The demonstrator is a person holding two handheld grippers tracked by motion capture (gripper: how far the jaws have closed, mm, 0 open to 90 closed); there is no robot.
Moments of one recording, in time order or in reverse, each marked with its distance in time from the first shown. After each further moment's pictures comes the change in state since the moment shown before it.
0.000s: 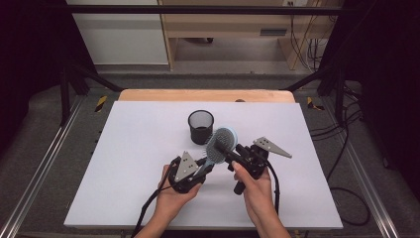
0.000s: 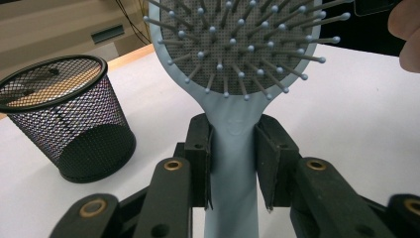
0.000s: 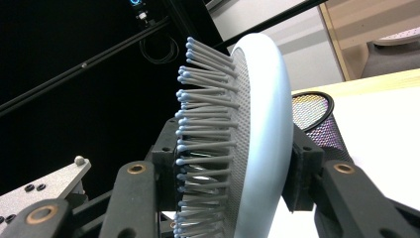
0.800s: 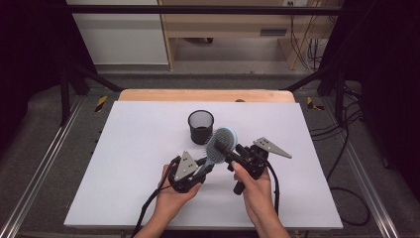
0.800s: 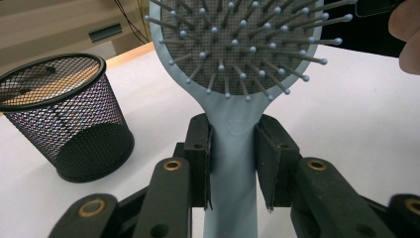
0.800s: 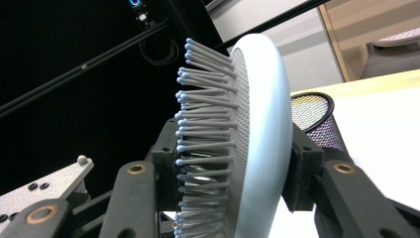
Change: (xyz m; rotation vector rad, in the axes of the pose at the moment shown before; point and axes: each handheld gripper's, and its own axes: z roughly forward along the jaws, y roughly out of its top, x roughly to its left) left arm 0.001 0.000 0.001 0.000 -0.007 -0.007; right arm 0.000 -0.001 0.000 -0.005 -0.001 0.003
